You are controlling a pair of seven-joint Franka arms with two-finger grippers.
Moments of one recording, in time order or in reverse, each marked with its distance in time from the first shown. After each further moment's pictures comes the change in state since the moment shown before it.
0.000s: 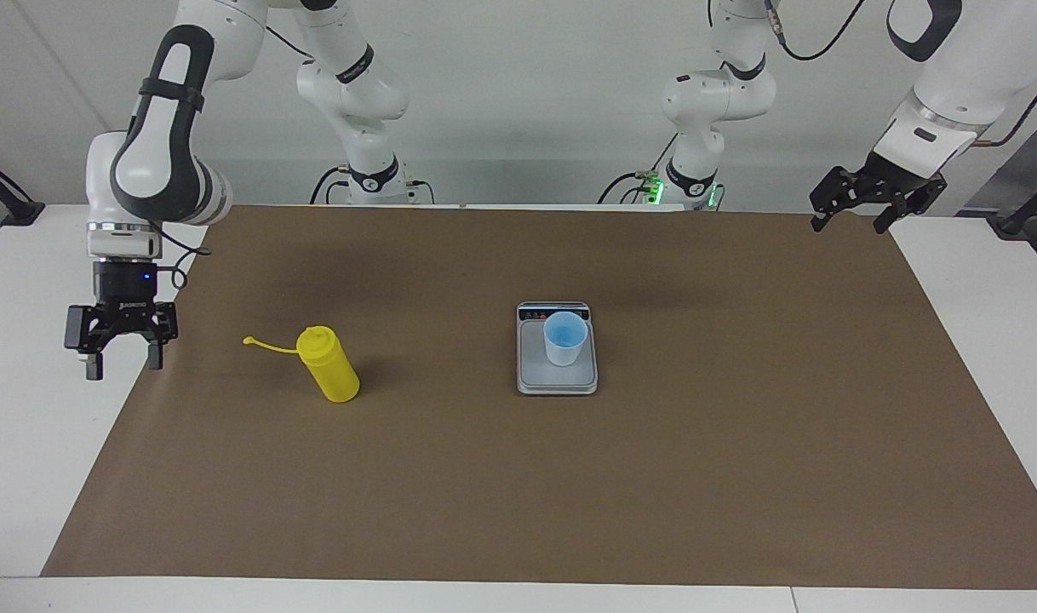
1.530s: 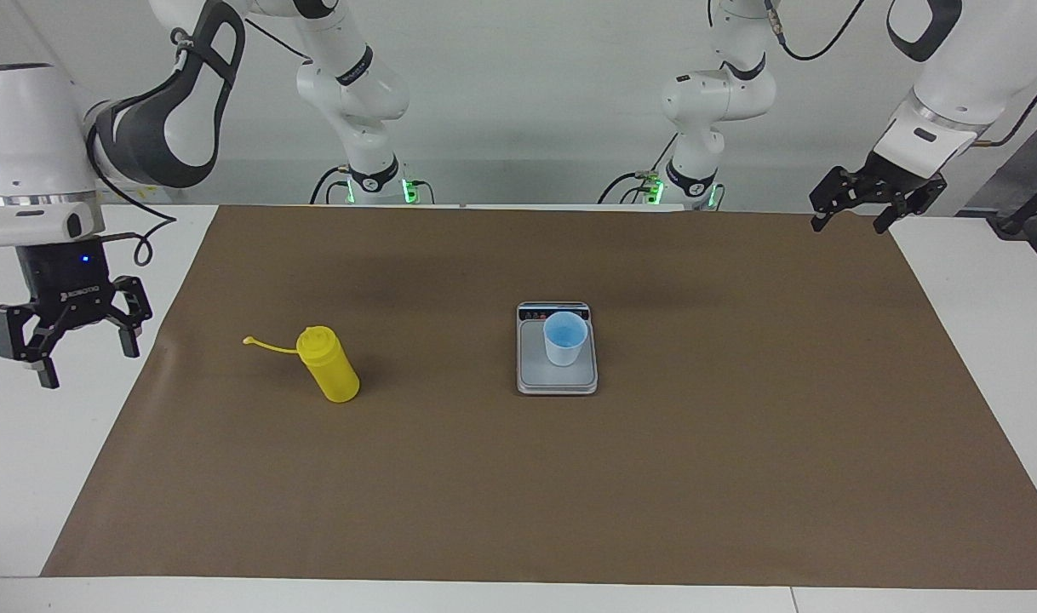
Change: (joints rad) left arm 0.000 0.000 0.000 0.000 0.000 0.000 0.000; right arm 0.020 0.015 -0.001 0.345 -1.051 -0.526 1.477
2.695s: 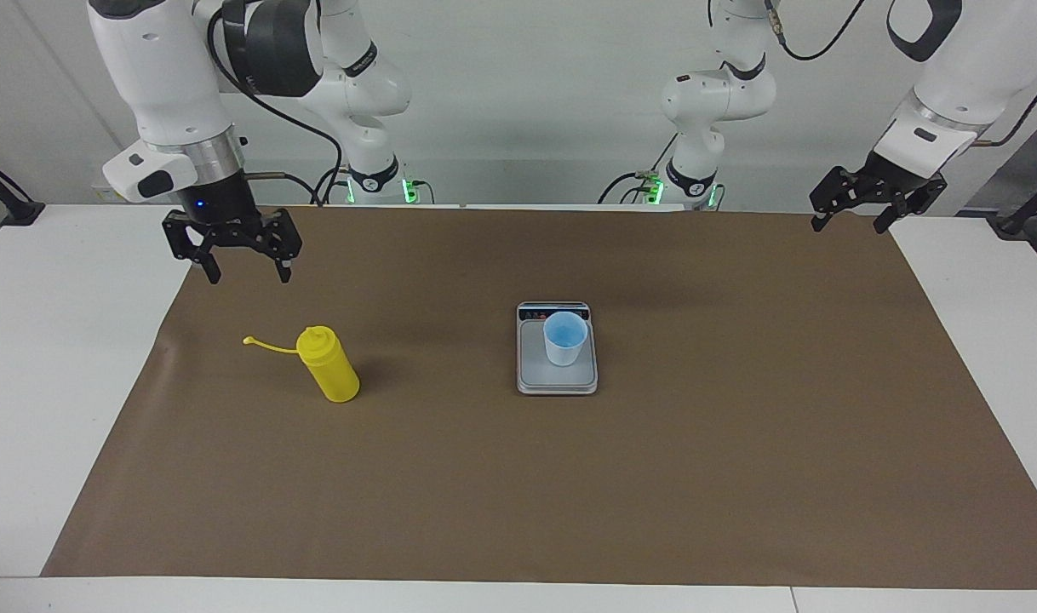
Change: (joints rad) left arm 0.000 0.000 0.000 0.000 0.000 0.000 0.000; right arm 0.238 -0.175 0.011 0.030 -0.187 -0.611 1.288
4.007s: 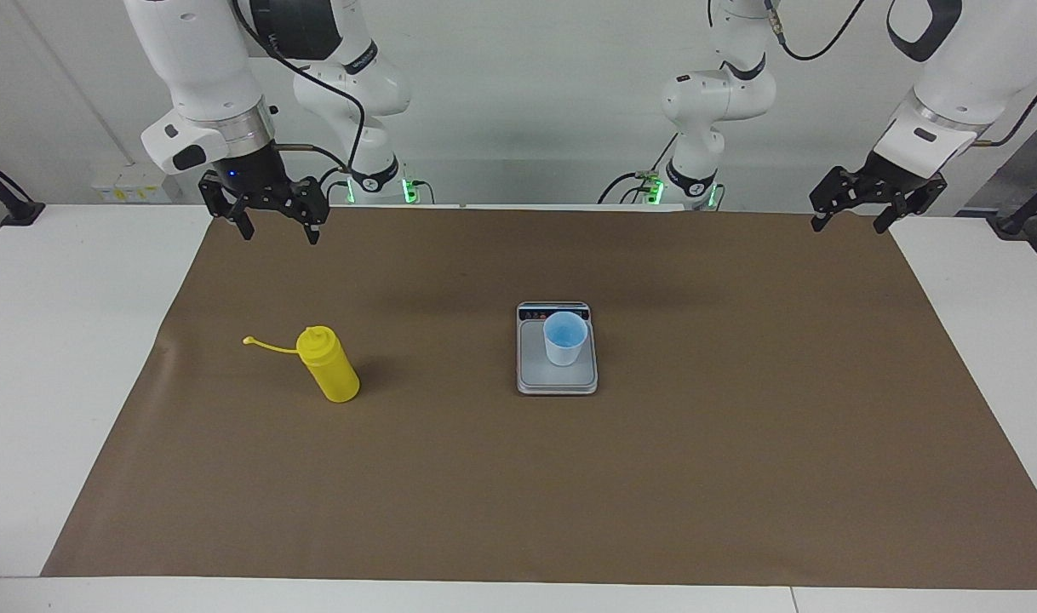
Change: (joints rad) left arm 0.000 0.000 0.000 0.000 0.000 0.000 0.000; right arm -0.013 -0.039 0.036 -0.002 0.013 -0.138 0.142
